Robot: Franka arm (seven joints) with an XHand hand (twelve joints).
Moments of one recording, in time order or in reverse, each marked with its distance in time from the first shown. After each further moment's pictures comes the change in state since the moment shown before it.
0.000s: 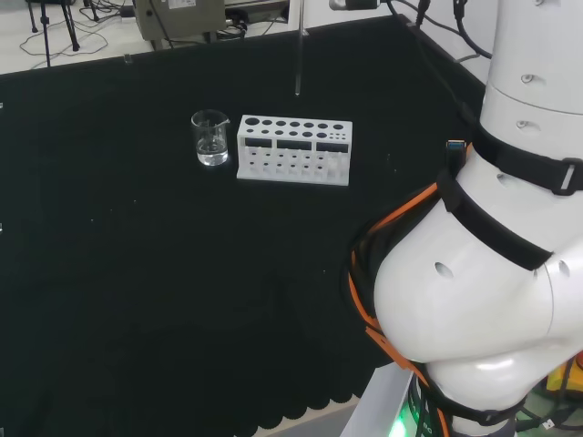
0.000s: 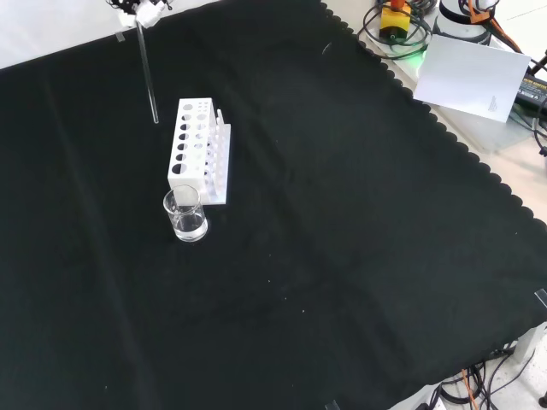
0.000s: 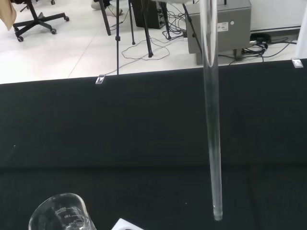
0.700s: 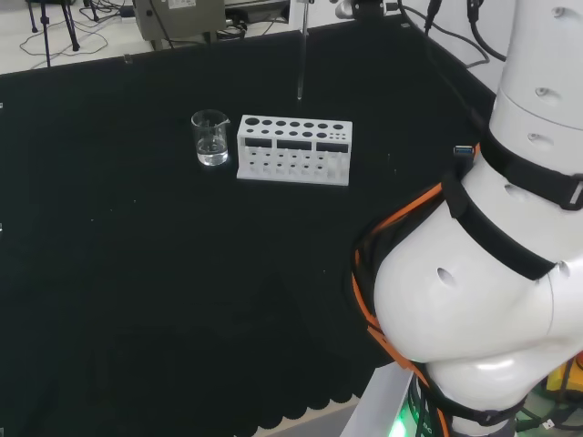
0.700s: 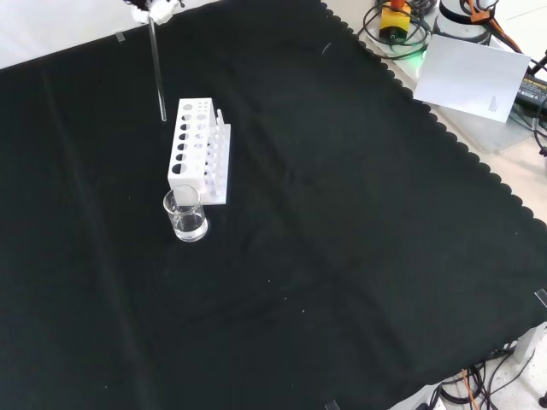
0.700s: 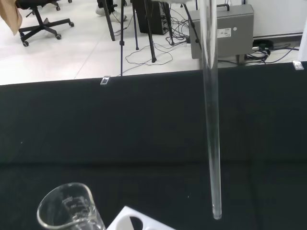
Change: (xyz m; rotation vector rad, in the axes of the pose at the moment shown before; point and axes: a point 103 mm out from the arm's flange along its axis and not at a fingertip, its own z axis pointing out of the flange) arm 0.003 -0.025 0.002 -0.021 0.000 -0.012
